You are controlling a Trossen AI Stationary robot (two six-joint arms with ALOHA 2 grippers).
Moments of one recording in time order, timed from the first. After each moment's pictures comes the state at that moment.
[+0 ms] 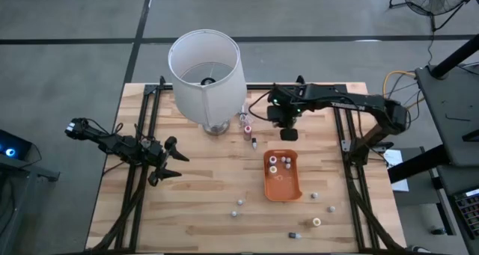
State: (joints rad) left arm -0.39 0.10 0.01 0.04 -0.11 -0.24; right arm -0.32 1.58 1.33 -0.98 -0.05 -0.38
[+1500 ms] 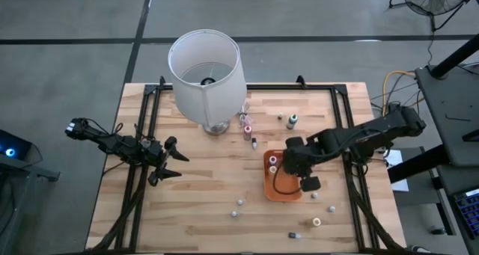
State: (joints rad) left arm -0.39 0.10 0.01 0.04 -0.11 -0.24; right arm 0.28 1.42 1.21 -1.05 -0.02 0.06
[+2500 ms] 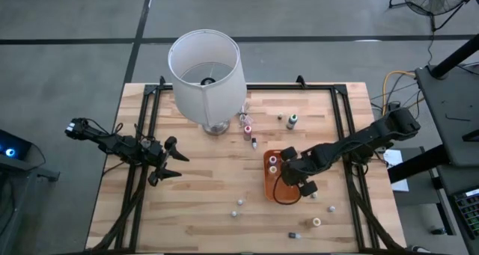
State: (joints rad) left arm -0.39 0.10 0.01 0.04 -0.11 -0.24; right arm 0.31 1.49 0.85 -0.65 0.06 -0.14
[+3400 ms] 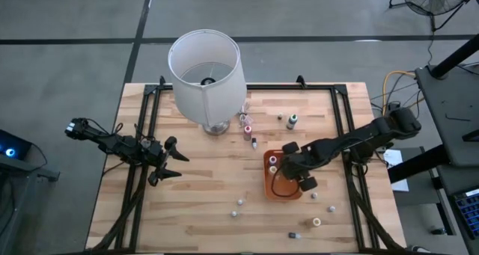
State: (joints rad) left arm -0.39 0.10 0.01 0.04 -0.11 -0.24; right arm 0.25 1.47 0.84 -0.69 0.05 -0.13
